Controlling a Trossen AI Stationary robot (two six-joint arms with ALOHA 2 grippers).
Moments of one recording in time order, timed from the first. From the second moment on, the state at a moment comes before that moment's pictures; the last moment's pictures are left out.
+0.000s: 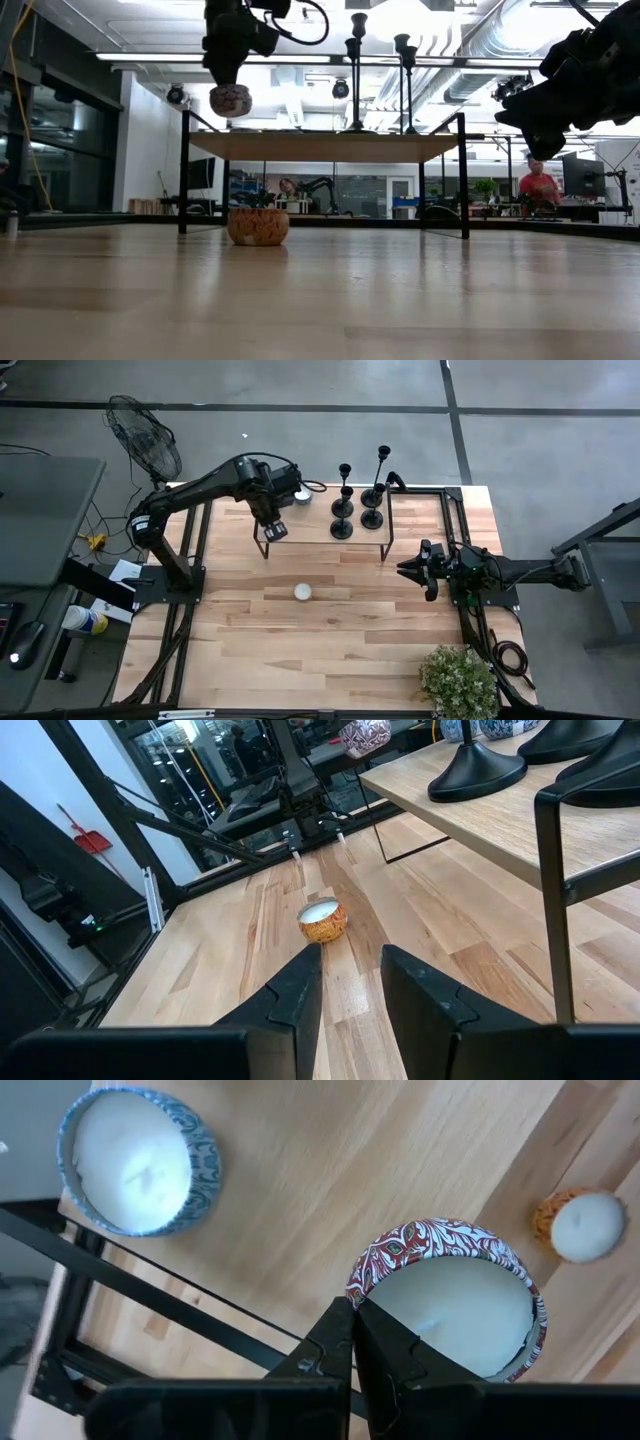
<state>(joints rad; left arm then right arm) 0.38 1.66 1.76 -1.47 -0.12 -0.07 -0.04 0.14 0.01 0.03 0.01 0.38</state>
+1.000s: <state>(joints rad) 0.42 1.66 1.75 -1.47 -0.16 0.13 -0.04 0.14 0.01 0.03 0.01 0.38</state>
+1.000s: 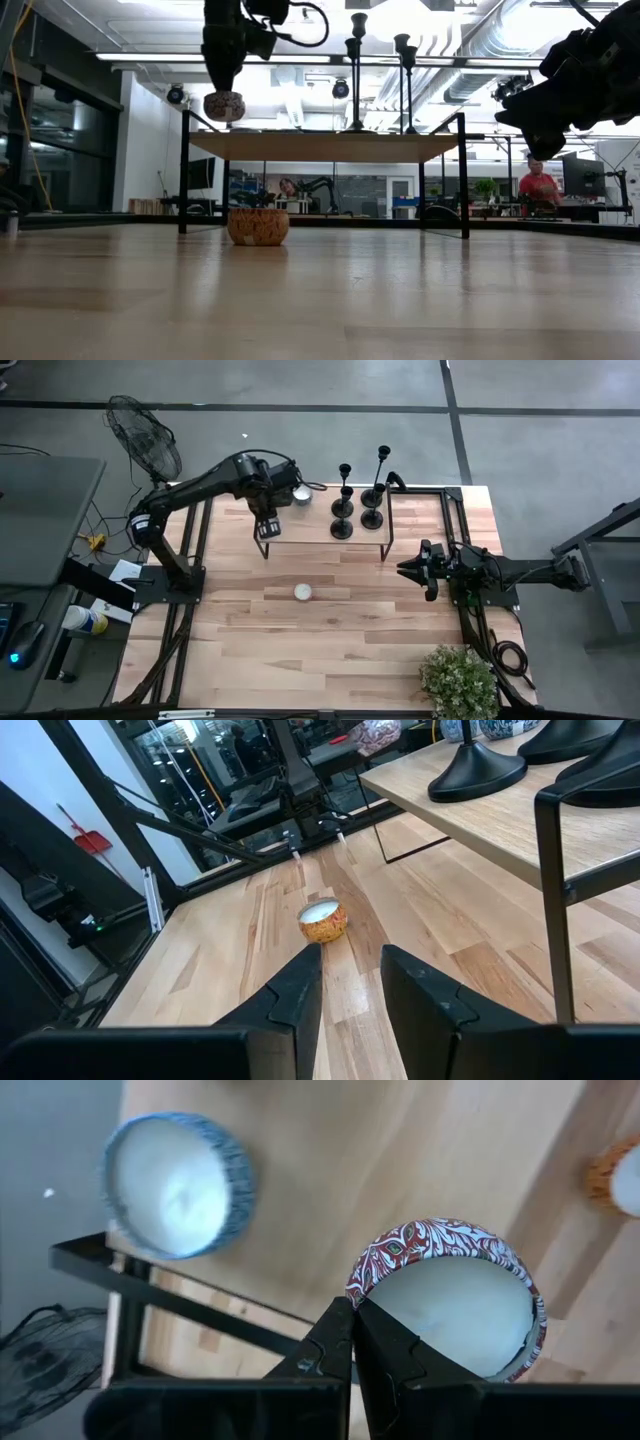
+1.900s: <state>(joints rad) 0.51 1.72 1.75 -1.43 -0.15 -0.01 -0.04 0.14 0.01 0.03 0.01 0.38</state>
